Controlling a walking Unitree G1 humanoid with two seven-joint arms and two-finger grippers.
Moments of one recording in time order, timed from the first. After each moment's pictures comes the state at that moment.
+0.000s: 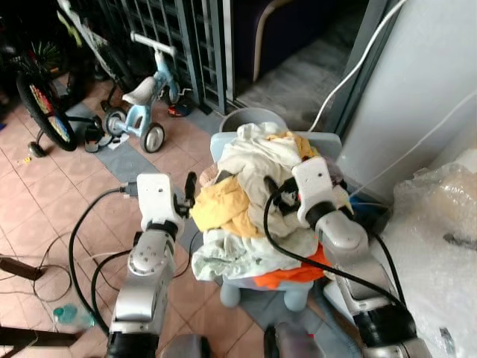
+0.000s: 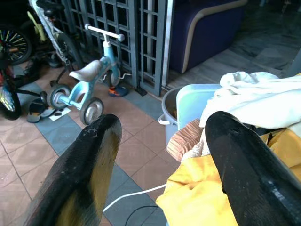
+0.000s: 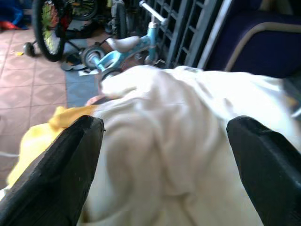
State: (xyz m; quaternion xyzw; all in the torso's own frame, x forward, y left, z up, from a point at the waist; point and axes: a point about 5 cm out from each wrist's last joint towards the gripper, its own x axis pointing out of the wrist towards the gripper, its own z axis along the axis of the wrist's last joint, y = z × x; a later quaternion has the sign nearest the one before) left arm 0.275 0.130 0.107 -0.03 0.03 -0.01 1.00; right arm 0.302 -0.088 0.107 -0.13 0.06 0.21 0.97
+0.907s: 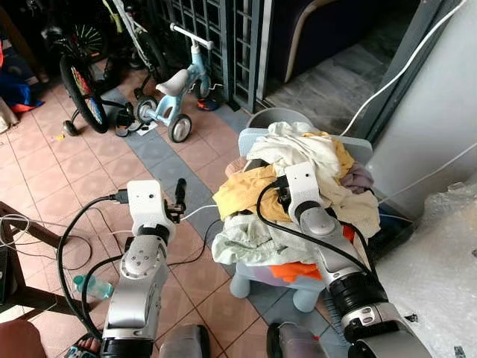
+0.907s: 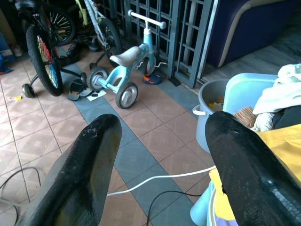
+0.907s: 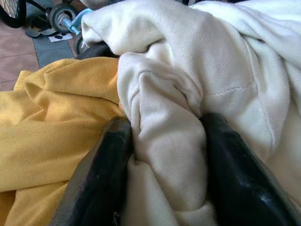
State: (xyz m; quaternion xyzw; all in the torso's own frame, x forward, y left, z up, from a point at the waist) left arm 0.269 0.136 0.104 -0.02 0.05 0.00 1.00; right arm 0.326 -0.123 0.077 -0.11 0.14 0.05 0.98
